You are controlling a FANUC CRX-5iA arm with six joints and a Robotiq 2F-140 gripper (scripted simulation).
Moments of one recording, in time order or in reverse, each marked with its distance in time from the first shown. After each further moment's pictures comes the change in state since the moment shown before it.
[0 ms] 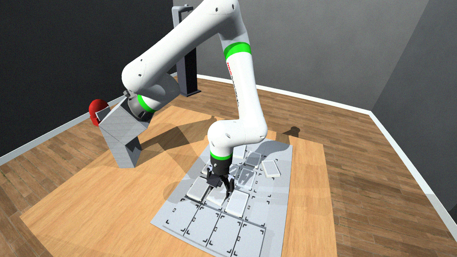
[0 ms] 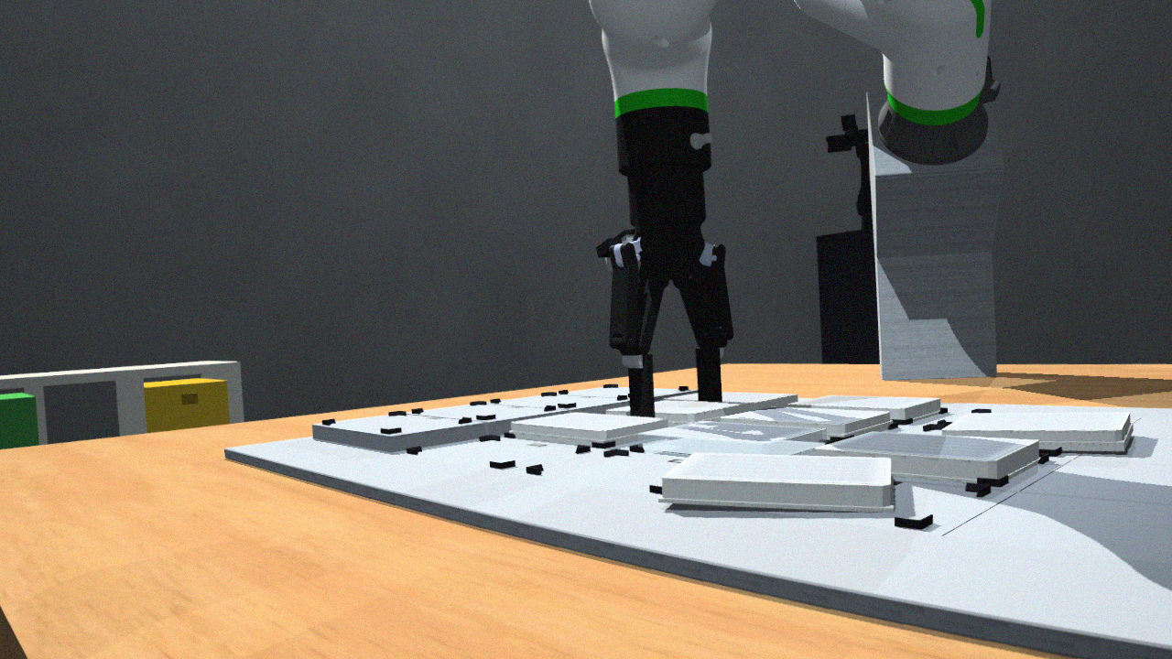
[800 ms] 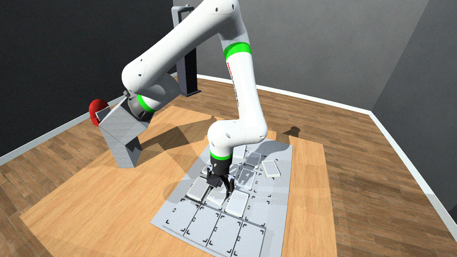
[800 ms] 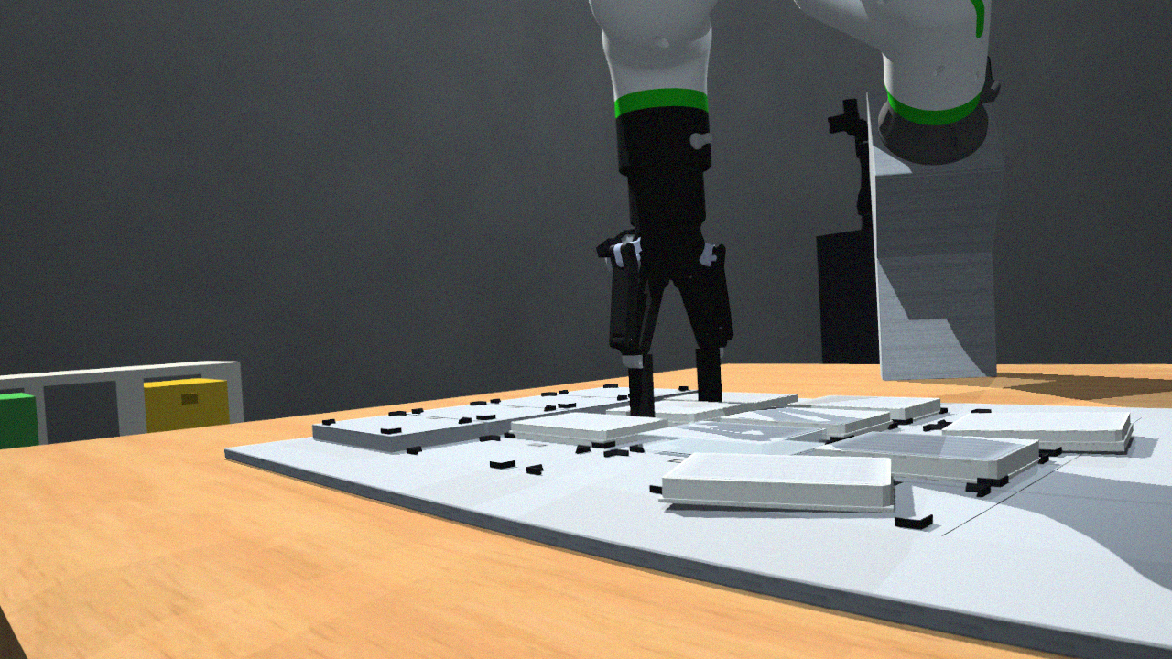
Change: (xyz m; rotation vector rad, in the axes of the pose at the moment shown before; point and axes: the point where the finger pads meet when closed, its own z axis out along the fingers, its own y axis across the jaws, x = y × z) arm 0.000 0.000 0.000 0.000 0.000 0.000
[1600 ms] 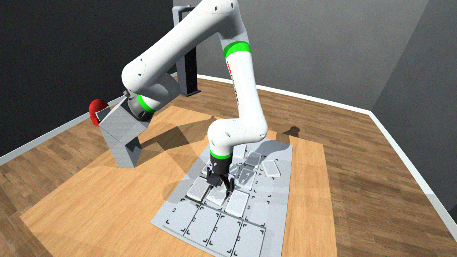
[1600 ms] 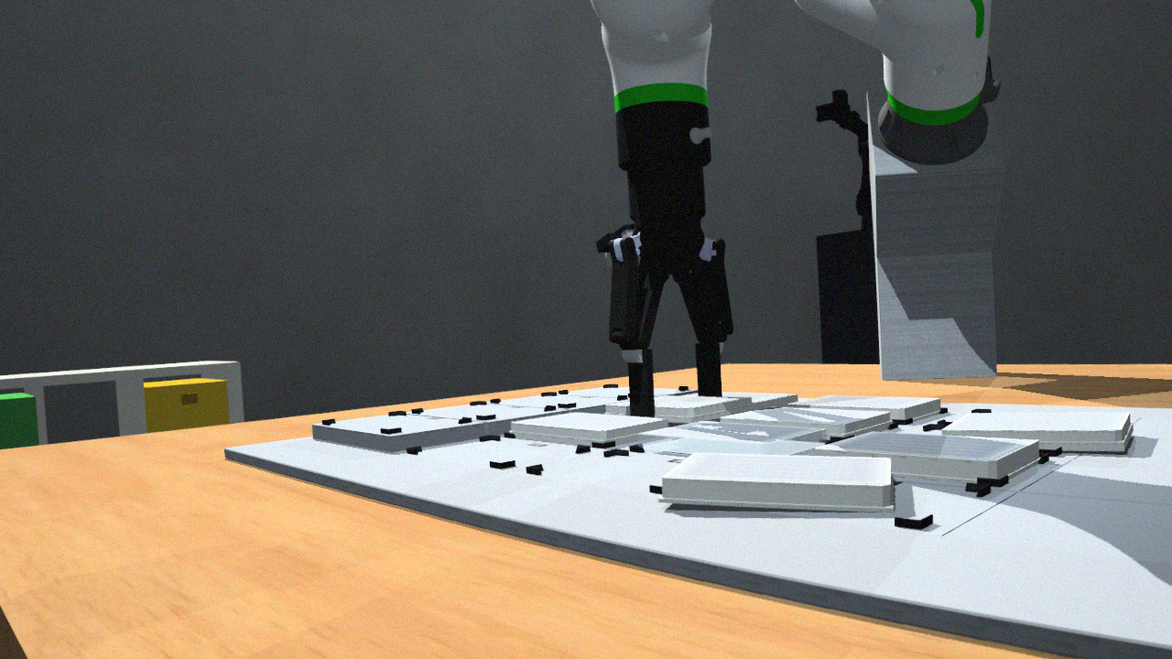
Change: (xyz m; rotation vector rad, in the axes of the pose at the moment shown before) arm 0.000 0.000 -0.005 0.000 0.000 0.000
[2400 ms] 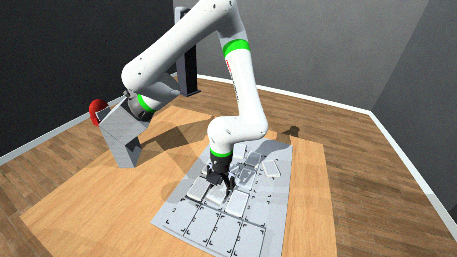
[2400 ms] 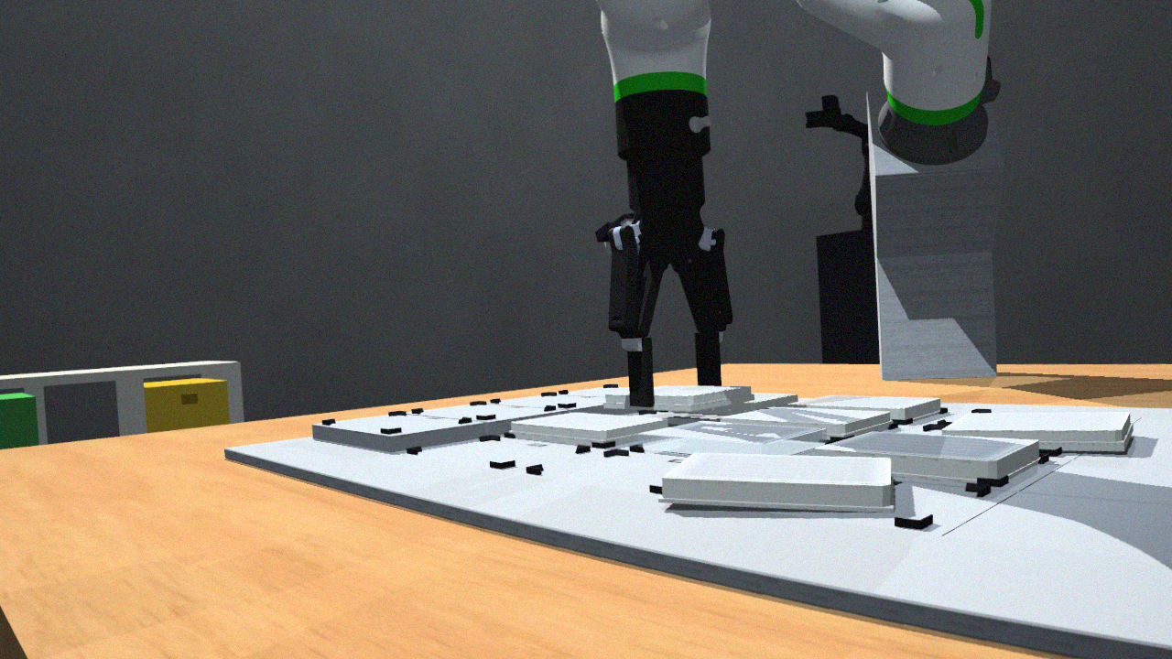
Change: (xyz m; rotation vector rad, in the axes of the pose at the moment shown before) arm 0.000 0.000 -0.011 0.000 0.000 0.000
